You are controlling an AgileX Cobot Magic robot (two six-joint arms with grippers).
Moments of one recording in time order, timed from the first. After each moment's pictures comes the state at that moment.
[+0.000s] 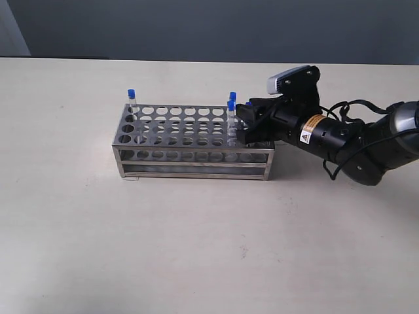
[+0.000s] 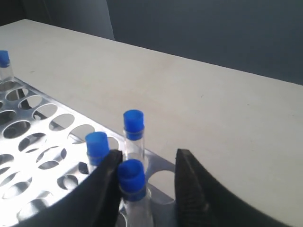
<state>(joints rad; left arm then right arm) 0.00 0.00 0.00 0.13 0.25 -0.04 0.45 2.03 -0.79 -0.45 -0.91 0.29</state>
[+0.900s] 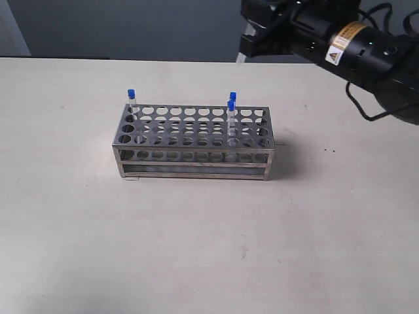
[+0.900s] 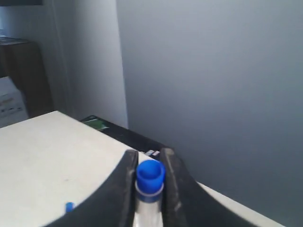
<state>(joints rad) 0.00 0.00 0.00 0.13 0.25 -0.04 0.51 1.63 -0.89 -0.54 -0.71 0.45</state>
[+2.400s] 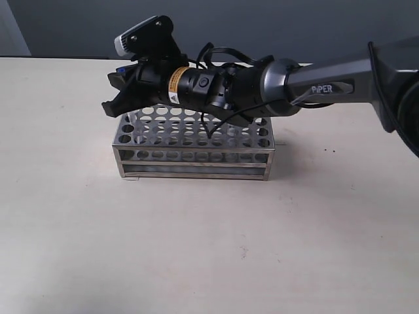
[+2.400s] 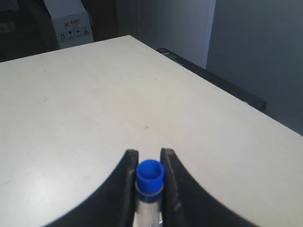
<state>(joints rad) 0.00 0.00 0.00 0.14 0.25 -0.04 0.83 2.18 -1.44 -0.62 -0.45 0.51</state>
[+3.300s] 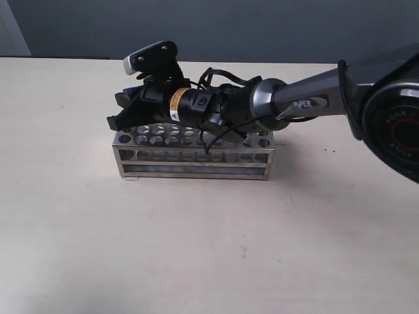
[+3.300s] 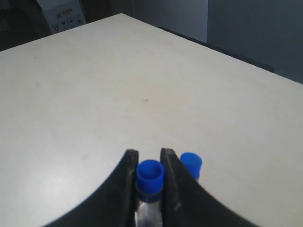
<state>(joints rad) 0.00 0.00 0.00 0.14 0.25 -0.04 0.83 2.26 -1.45 -0.55 -0.47 0.55</state>
